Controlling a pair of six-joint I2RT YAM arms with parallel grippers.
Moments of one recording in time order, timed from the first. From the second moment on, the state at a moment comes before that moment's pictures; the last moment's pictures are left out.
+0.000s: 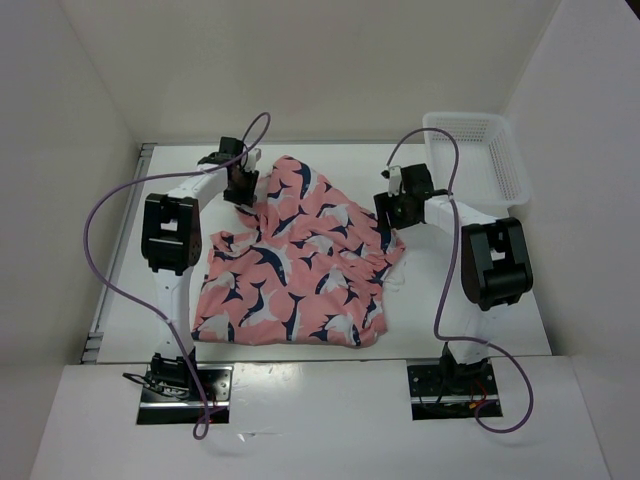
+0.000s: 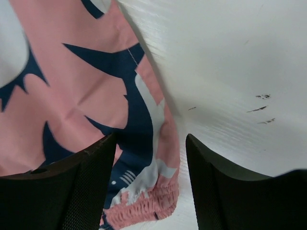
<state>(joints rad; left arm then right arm) -0.12 2.27 1.81 -0.58 0.06 0.07 0.19 1.81 1.18 -0.31 -0.19 -0.07</state>
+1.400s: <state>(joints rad) -0.02 2.04 1.74 -0.72 0.26 0.07 0.23 1.90 1.22 -0.23 -0.14 -0.21</state>
